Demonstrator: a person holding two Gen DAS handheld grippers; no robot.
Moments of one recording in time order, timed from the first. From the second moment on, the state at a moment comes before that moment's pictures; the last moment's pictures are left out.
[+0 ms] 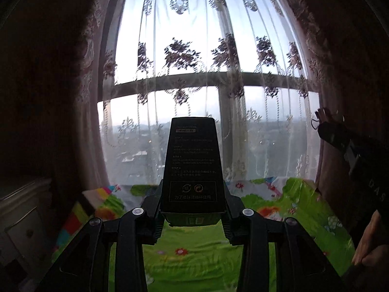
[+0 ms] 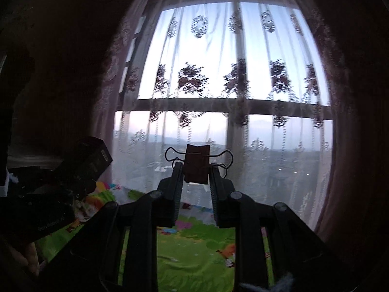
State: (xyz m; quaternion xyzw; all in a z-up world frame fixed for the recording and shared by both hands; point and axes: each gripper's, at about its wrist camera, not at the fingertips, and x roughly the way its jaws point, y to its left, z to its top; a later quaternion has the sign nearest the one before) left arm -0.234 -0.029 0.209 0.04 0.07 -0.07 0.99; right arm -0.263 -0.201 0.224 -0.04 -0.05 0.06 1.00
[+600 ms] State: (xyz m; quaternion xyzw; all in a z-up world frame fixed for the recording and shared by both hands) left arm -0.292 0.061 0.195 0.03 0.08 0.04 1.00; right arm -0.288 -0.114 0.222 -0.06 -0.04 0.21 0.97
